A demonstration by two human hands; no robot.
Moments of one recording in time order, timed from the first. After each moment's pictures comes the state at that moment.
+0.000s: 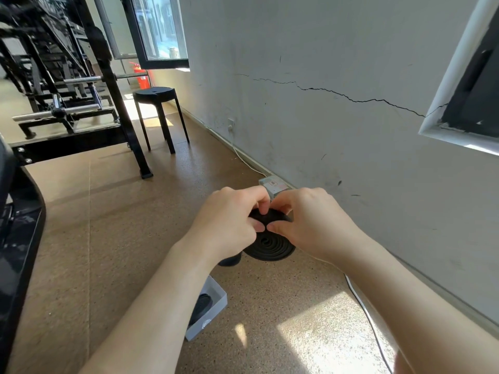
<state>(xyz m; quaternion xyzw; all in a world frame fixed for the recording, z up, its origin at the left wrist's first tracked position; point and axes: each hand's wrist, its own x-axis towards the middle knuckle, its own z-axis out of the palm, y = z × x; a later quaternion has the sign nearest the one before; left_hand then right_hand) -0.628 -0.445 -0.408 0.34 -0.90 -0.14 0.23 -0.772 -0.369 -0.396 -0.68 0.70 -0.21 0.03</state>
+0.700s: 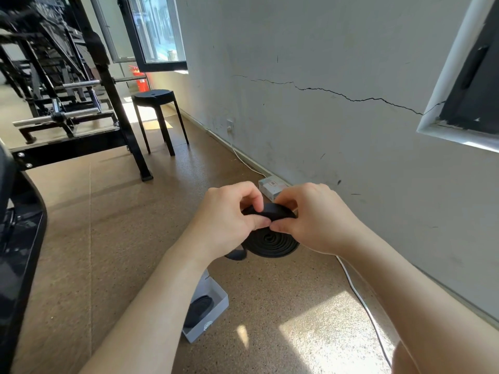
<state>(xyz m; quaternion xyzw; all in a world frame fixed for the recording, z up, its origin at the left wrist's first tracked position) -0.625 -0.444 -0.407 0.35 -0.86 -0.23 0.30 -0.783 -0.371 -0.393 -0.68 0.70 -0.22 0.04</state>
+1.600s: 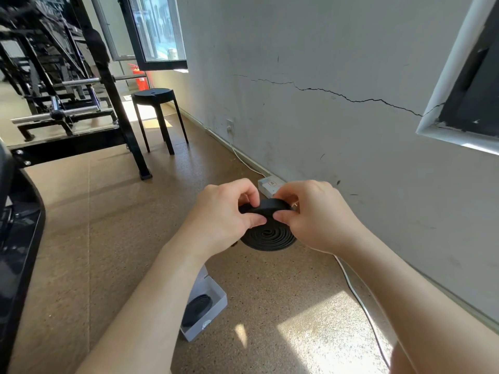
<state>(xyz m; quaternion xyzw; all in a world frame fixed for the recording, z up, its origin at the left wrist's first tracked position) -0.623 -0.447 -0.404 0.37 -0.86 -0.20 0.27 -0.782 -0.371 -0.393 -0.66 0.71 -0.25 0.02</state>
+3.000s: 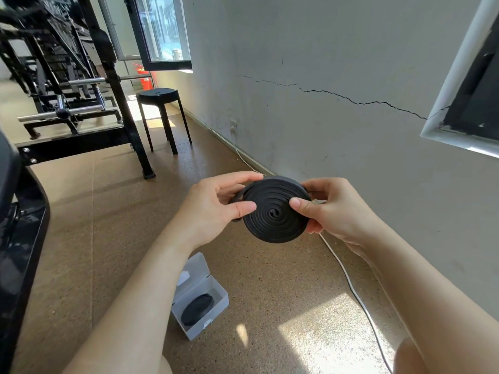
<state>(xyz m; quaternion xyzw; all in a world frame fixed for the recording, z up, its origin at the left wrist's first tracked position) -0.604 -0.457 -0.397 0.32 -0.80 -0.39 0.33 -0.804 -0.373 -0.404 -0.52 0.62 -0.50 0.31</state>
